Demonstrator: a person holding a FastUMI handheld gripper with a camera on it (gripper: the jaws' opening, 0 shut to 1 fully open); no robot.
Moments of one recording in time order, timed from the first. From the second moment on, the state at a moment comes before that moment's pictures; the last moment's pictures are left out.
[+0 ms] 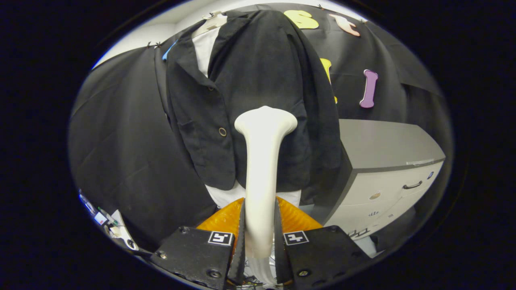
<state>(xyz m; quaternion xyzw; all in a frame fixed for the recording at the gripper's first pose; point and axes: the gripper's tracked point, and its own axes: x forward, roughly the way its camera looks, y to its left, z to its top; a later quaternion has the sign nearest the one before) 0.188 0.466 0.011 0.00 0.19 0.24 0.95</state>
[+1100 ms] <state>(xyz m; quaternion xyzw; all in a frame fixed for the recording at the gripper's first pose) 0.178 0.460 -0.044 0.00 0.25 0.25 0.94</state>
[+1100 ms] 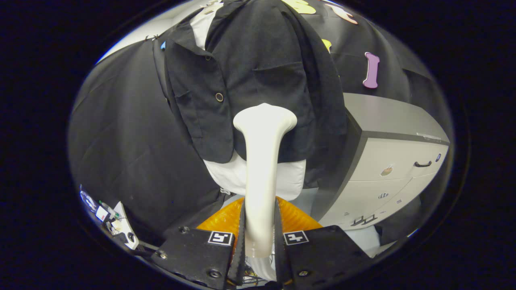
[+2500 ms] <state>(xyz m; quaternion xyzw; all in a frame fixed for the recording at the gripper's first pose) 0.064 0.606 0.191 -0.01 0.04 0.38 0.92</state>
